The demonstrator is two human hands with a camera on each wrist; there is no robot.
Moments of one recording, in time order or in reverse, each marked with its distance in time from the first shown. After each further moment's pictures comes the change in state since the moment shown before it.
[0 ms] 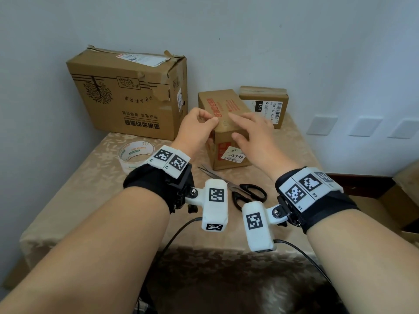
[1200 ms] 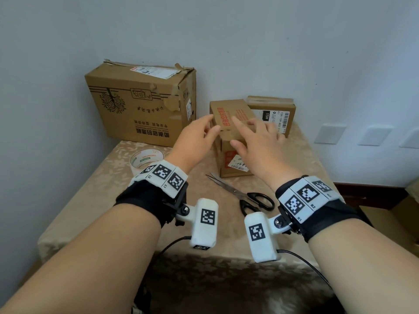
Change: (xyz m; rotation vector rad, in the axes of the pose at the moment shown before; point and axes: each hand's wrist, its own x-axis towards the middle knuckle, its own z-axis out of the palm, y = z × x) left_hand -0.018 0.015 -0.030 0.583 -0.083 0.272; right_hand 0.001 -0.011 0.001 -0.427 -0.018 -0.070
